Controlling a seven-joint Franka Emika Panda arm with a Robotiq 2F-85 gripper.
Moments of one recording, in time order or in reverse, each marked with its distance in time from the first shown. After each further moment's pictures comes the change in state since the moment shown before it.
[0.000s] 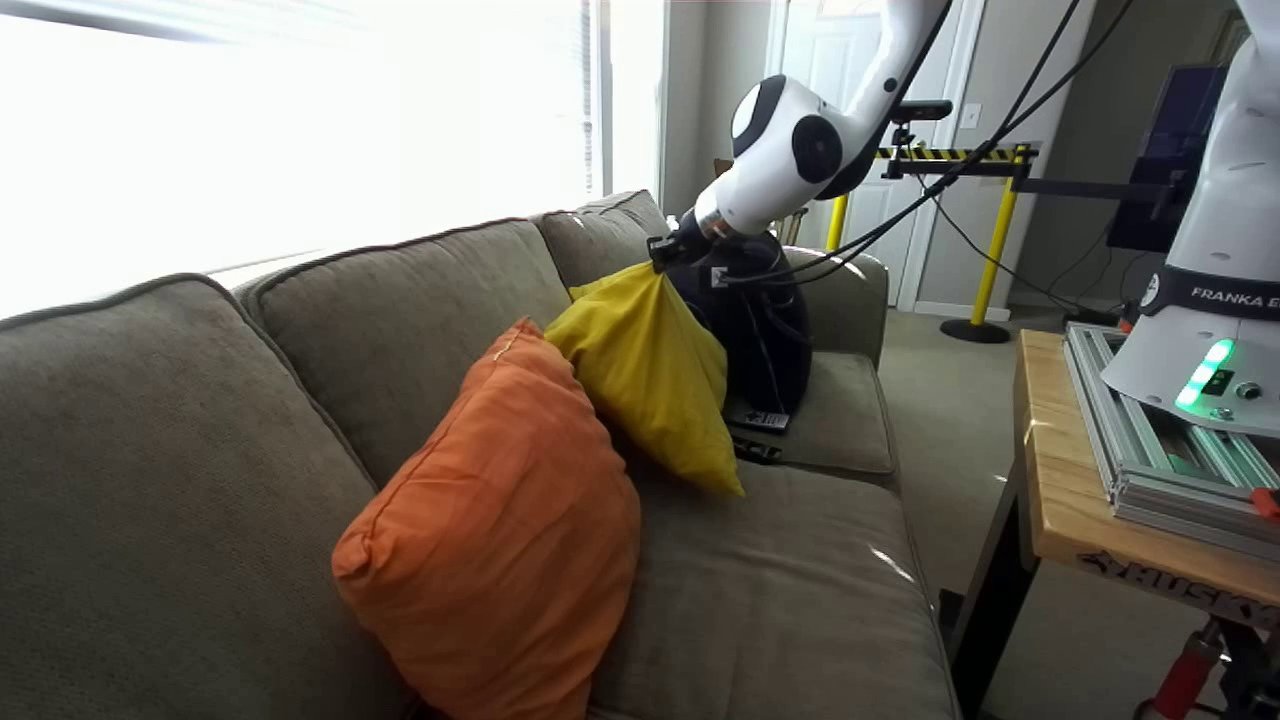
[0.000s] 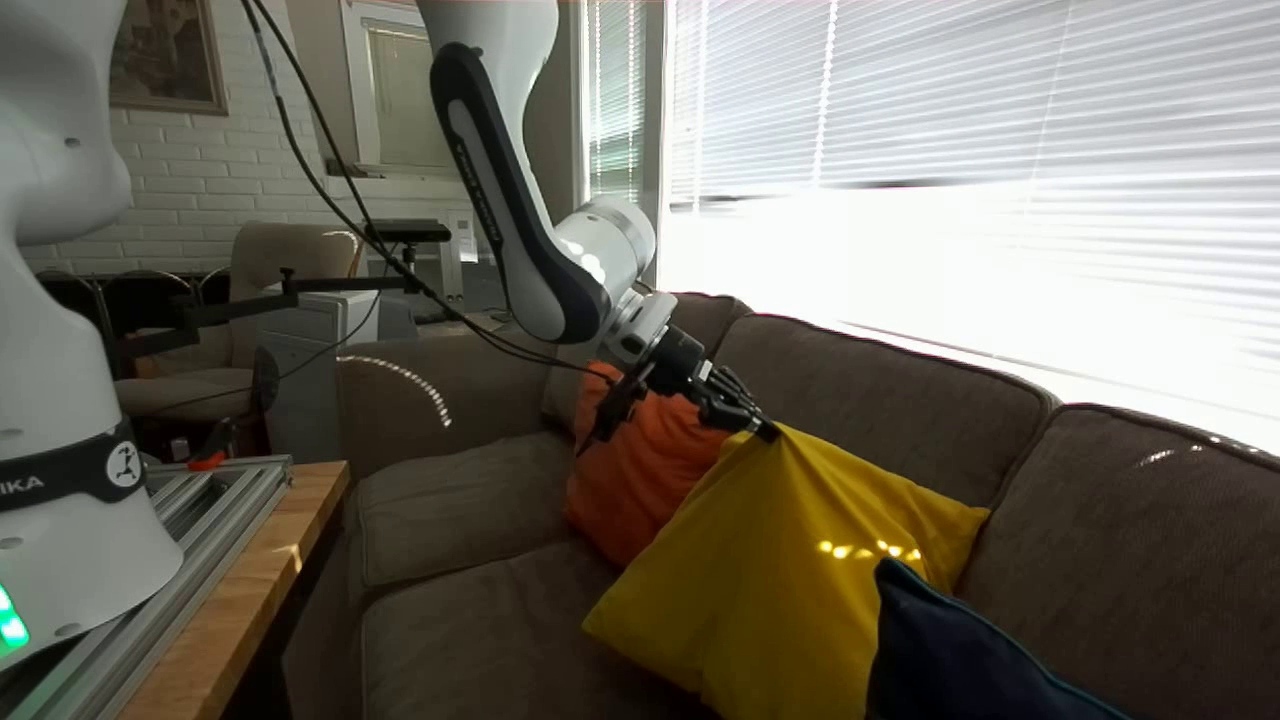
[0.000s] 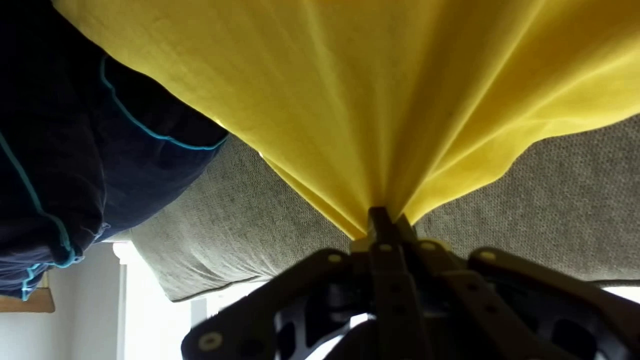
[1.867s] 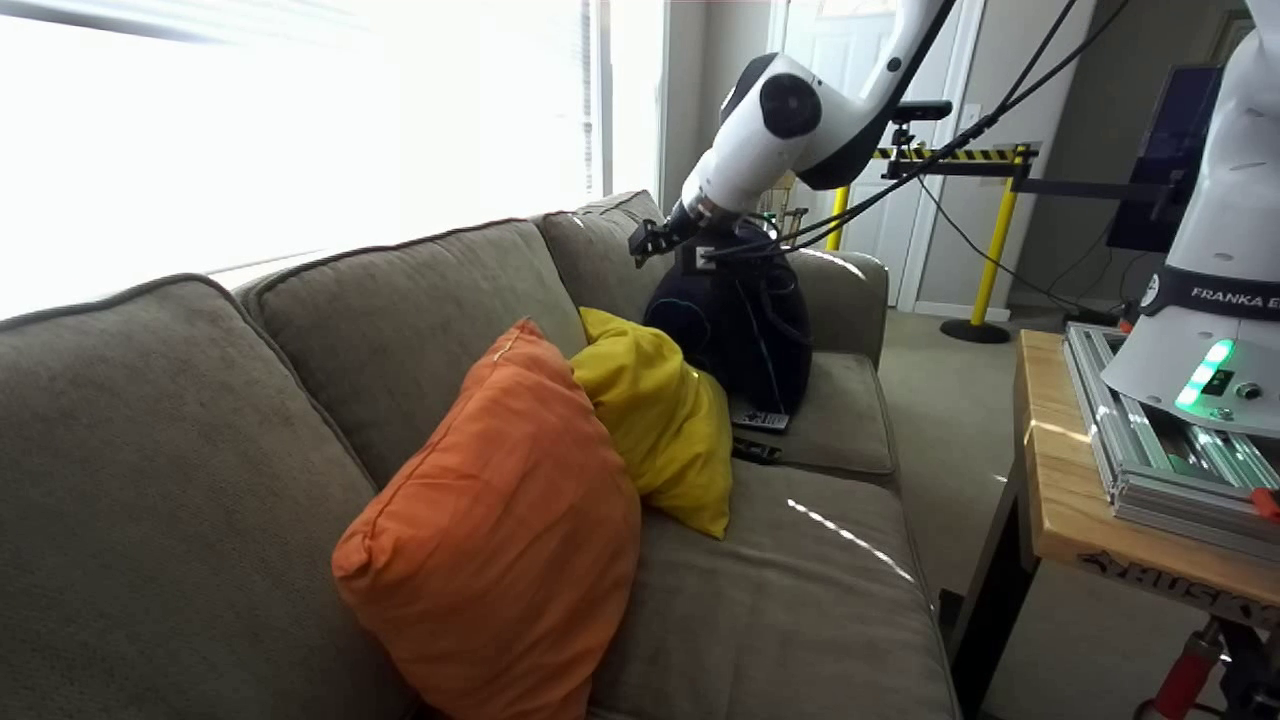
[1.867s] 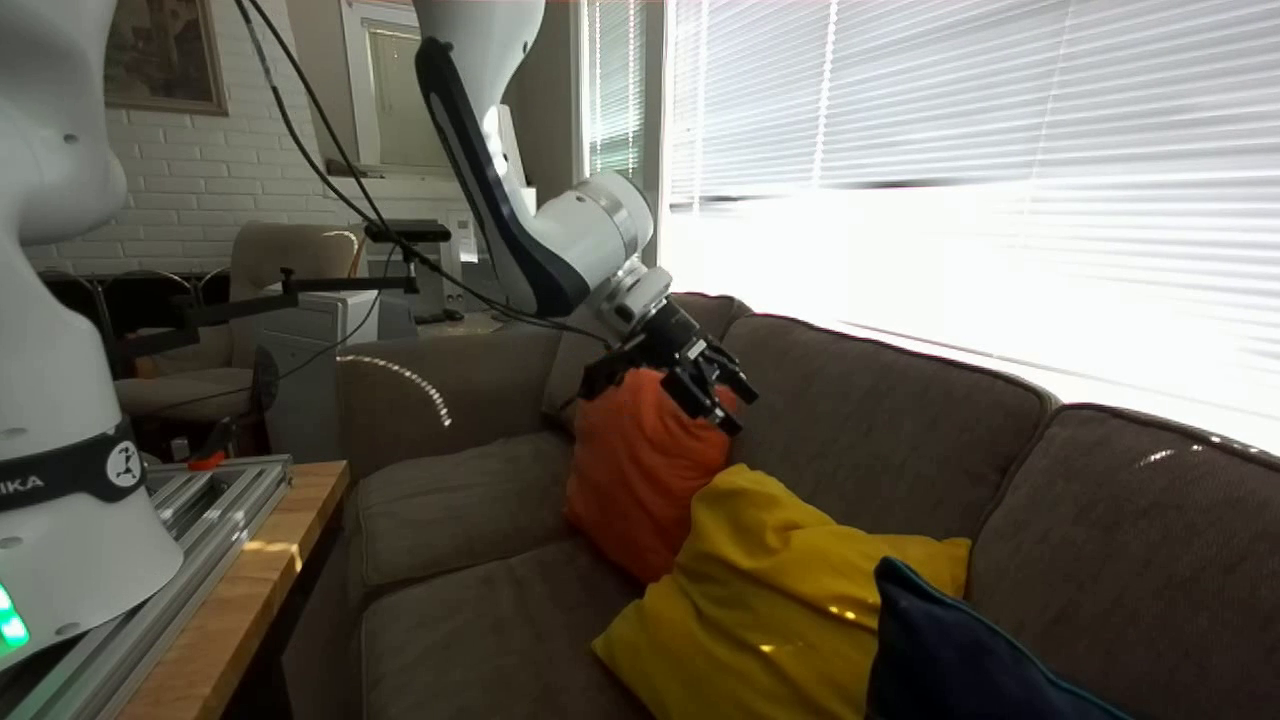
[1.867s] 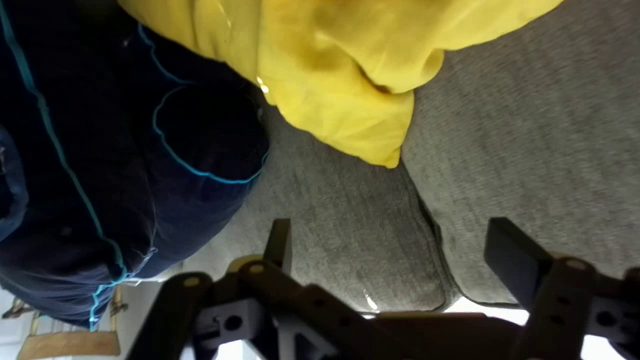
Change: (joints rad) arm 0.036 -0.054 -0.001 0.009 0.351 0.072 -0.183
